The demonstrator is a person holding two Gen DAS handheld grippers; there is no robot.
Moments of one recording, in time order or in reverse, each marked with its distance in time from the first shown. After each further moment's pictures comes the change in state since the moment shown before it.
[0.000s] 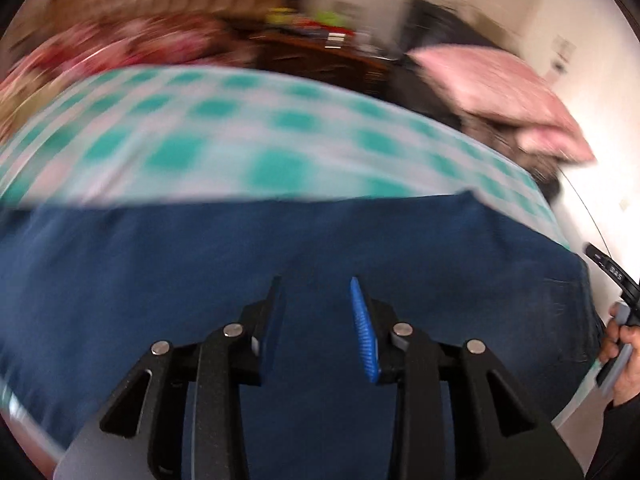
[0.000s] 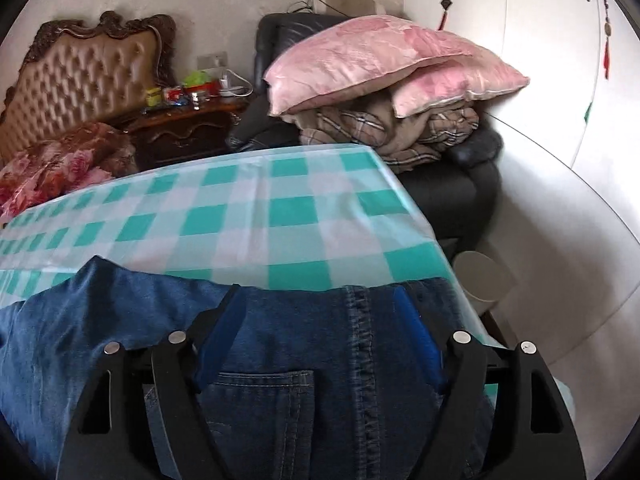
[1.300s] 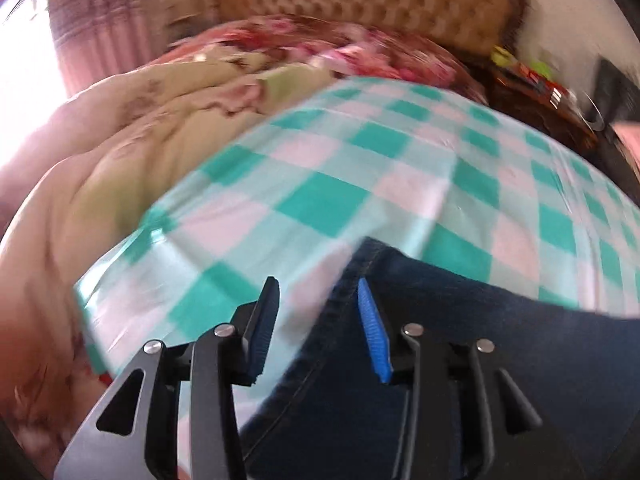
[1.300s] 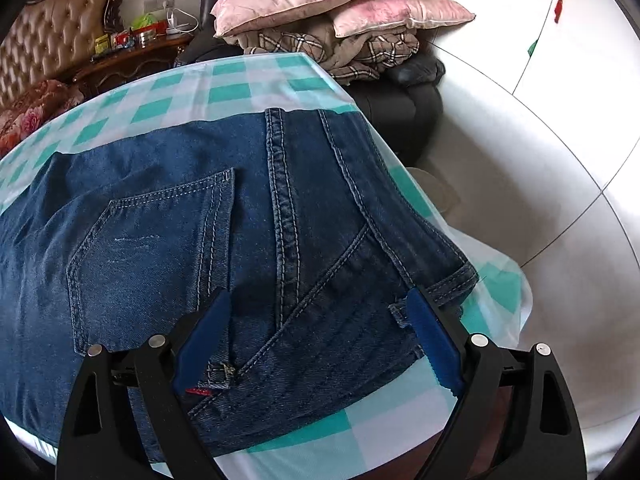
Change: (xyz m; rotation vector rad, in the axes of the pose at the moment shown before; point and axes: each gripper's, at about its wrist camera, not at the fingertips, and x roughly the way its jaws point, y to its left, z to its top) left arm -0.068 0.351 0.056 -0.208 -0.100 0.526; right arm -0.042 -0.015 -0.097 0.063 0.213 -0.118
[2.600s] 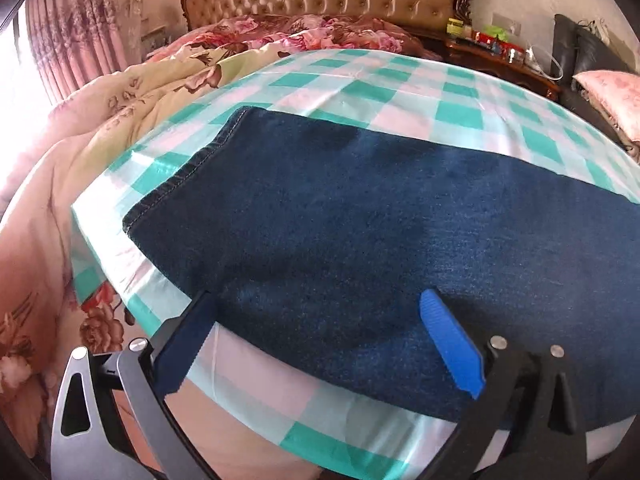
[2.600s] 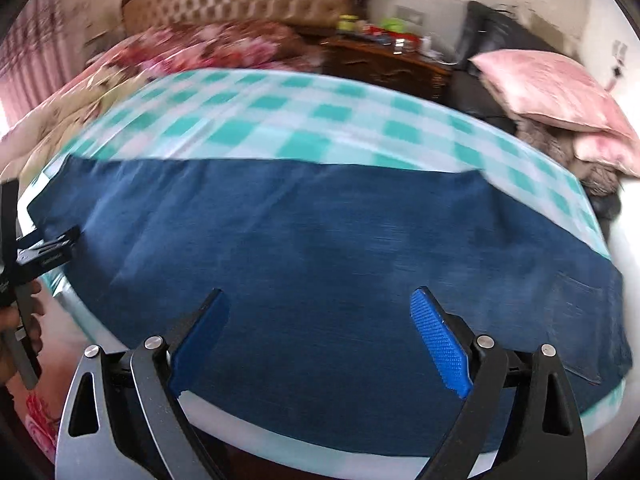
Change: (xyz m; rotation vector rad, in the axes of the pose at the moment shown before) left arm -0.047 -0.072 -0.109 0.149 0.014 -0.041; right arm -0.154 0.336 -0.059 -0.516 -0.078 0.466
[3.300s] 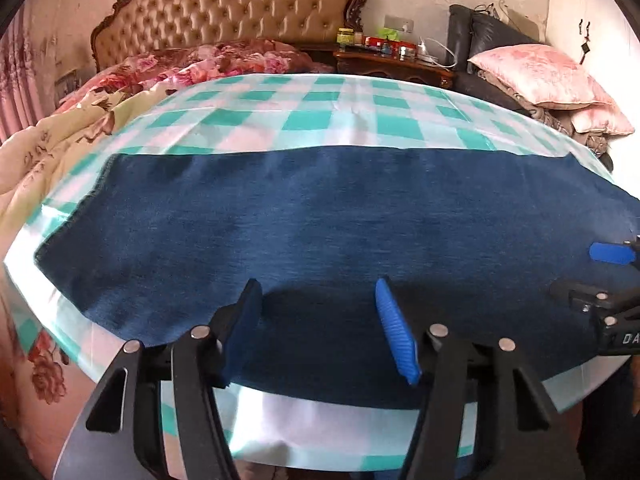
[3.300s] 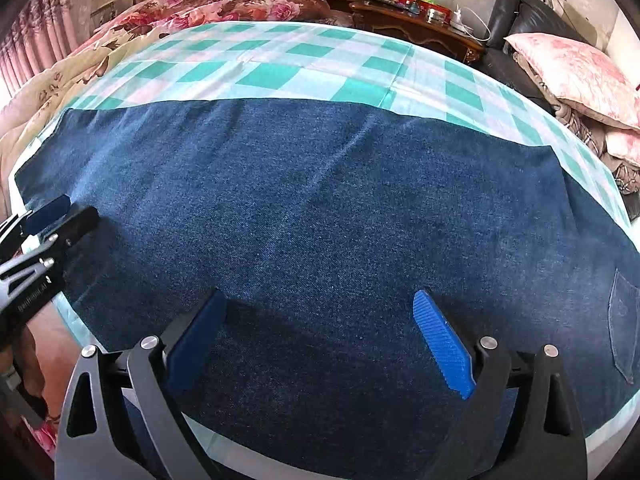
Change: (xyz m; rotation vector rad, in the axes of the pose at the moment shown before) left arm -0.026 -0.063 -0.019 0.183 -0.080 -0.264; right arm 0.048 0.037 -0.011 -0.022 0.102 0.013
